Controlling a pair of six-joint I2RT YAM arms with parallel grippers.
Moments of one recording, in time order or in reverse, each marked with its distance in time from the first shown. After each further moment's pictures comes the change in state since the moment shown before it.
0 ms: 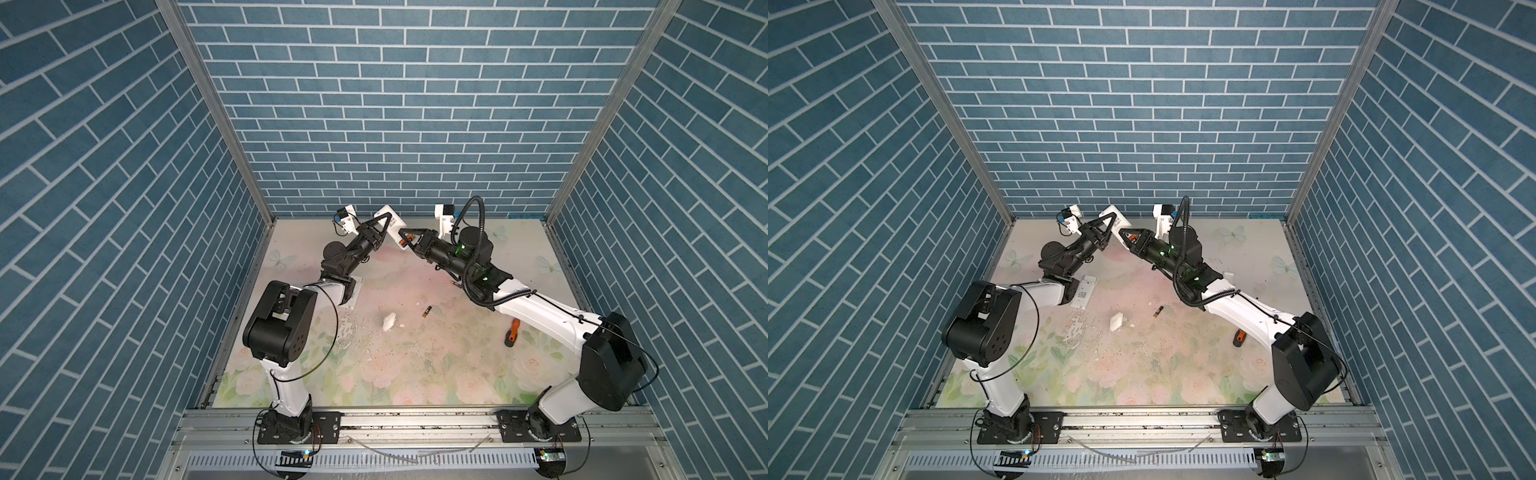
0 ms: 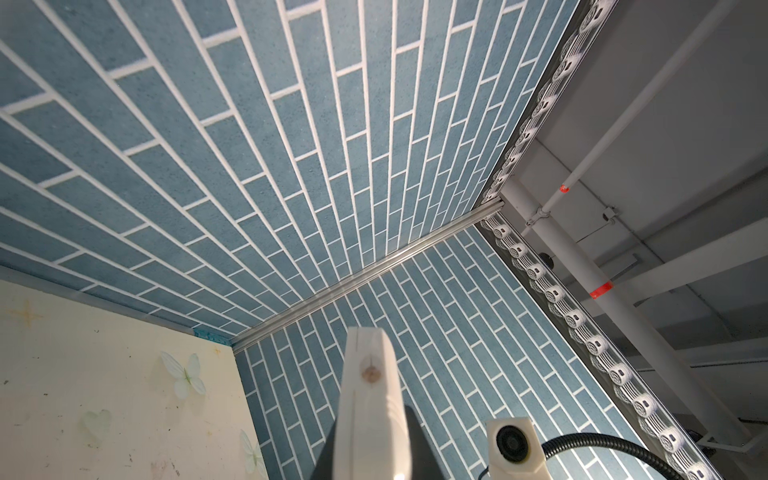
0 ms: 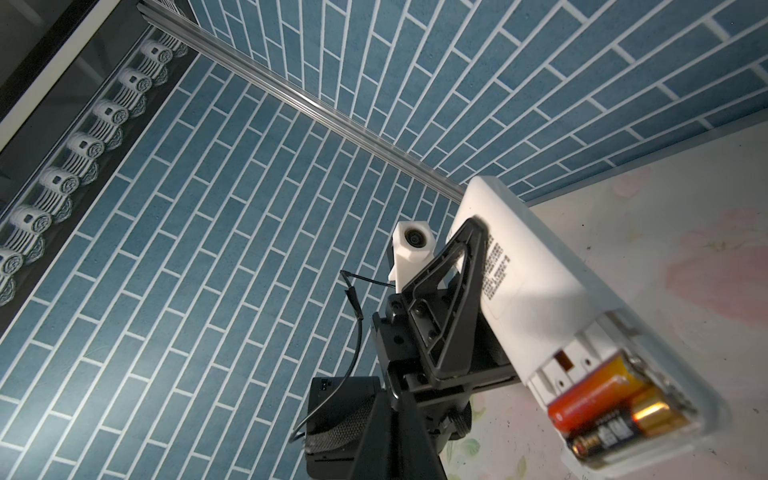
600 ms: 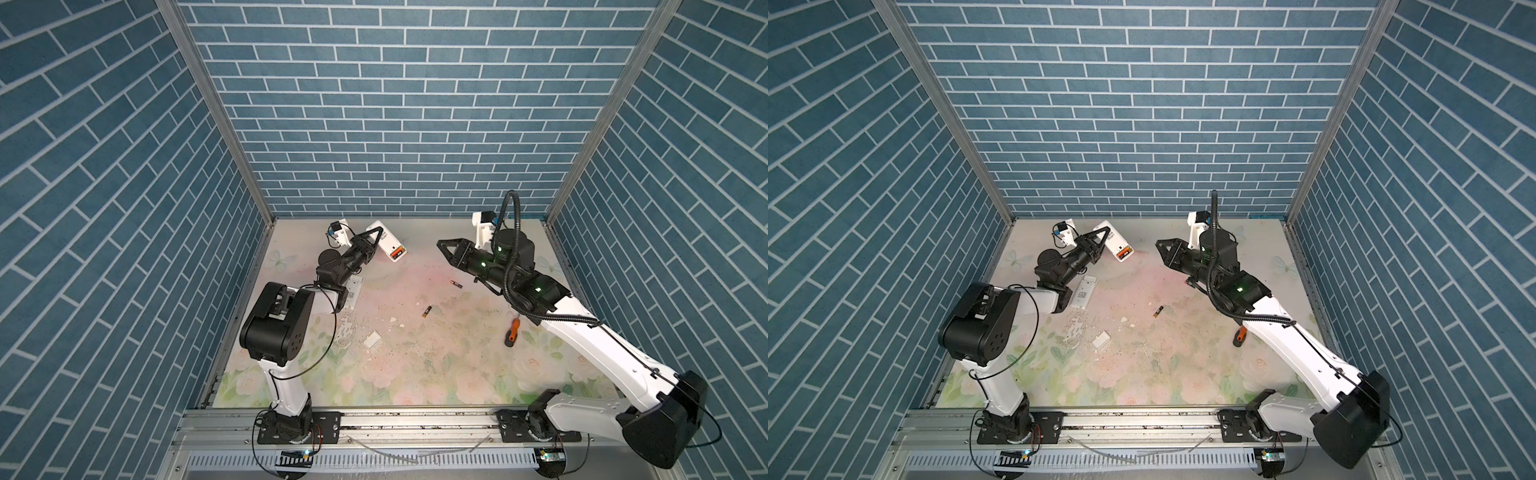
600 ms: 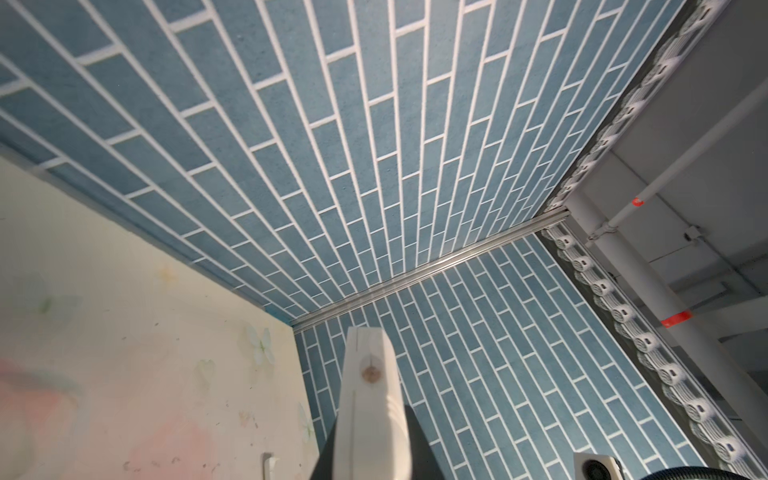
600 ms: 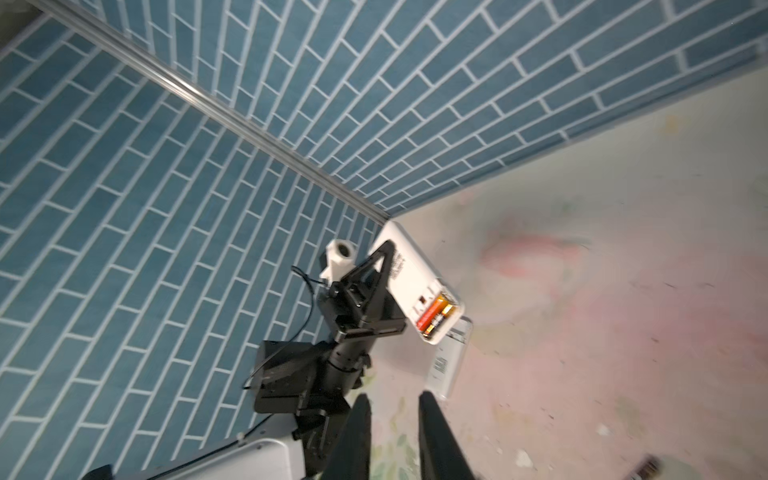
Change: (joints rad) left arm 0.047 -0.013 -0.153 -0.061 0.008 0.055; right arm -0.081 -0.356 -0.030 -0.678 0.196 -0.239
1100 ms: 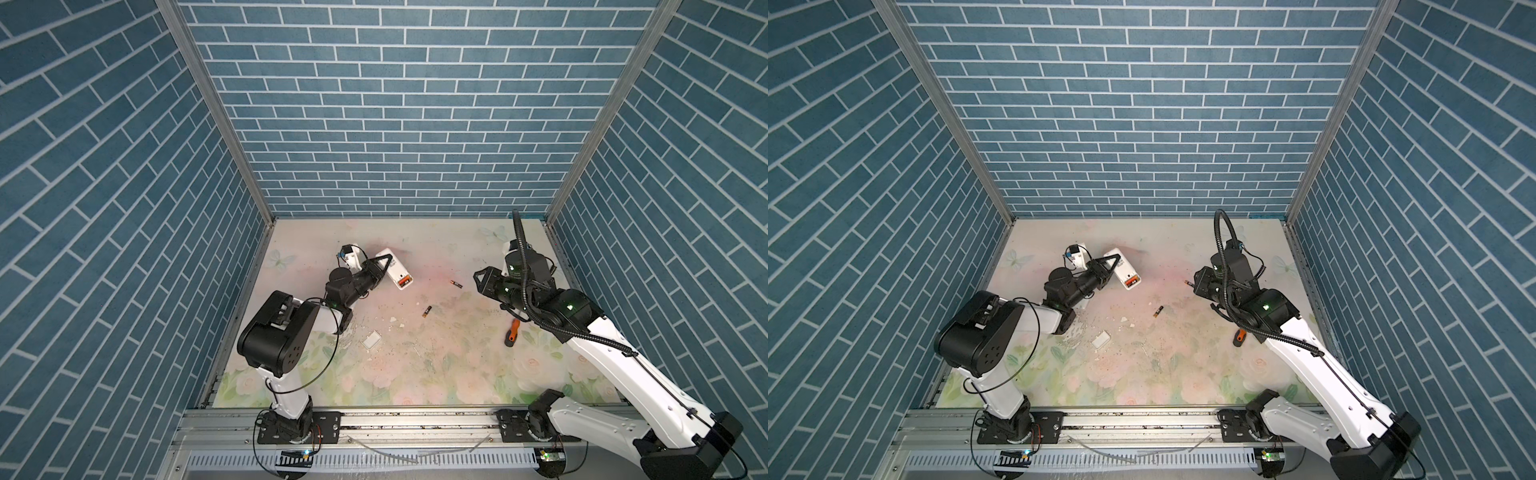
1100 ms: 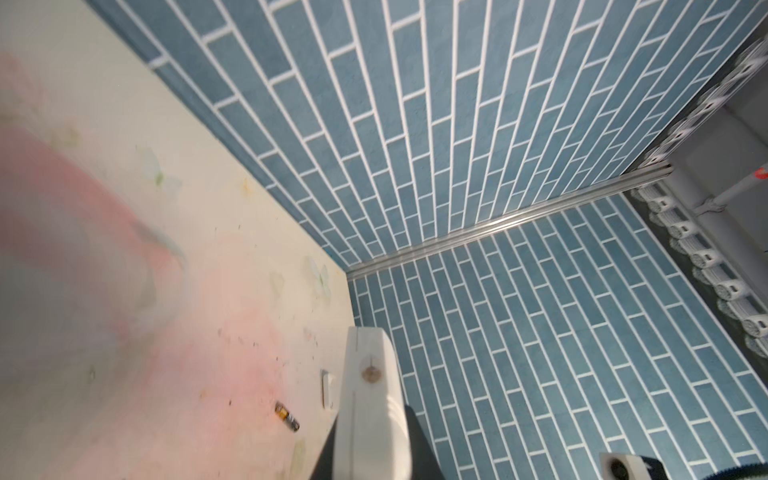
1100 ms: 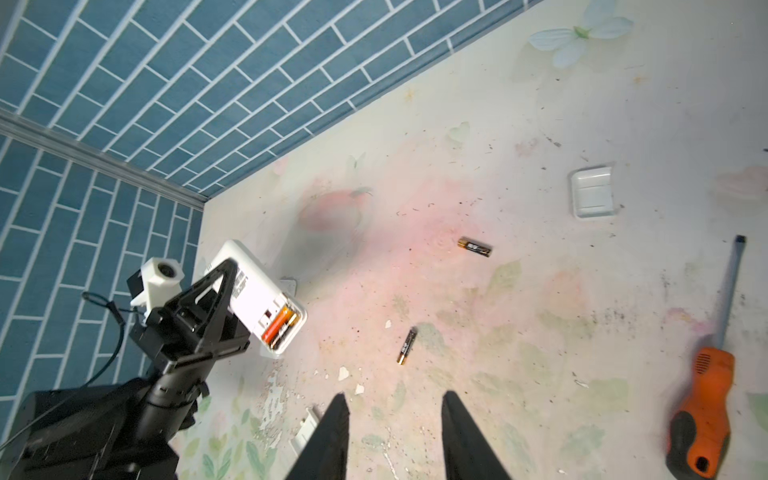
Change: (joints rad) left arm -0.158 -0.079 -0.213 -0.084 -0.095 0.103; right arm -0.023 -0.143 -0.032 -0.471 0.262 -0.046
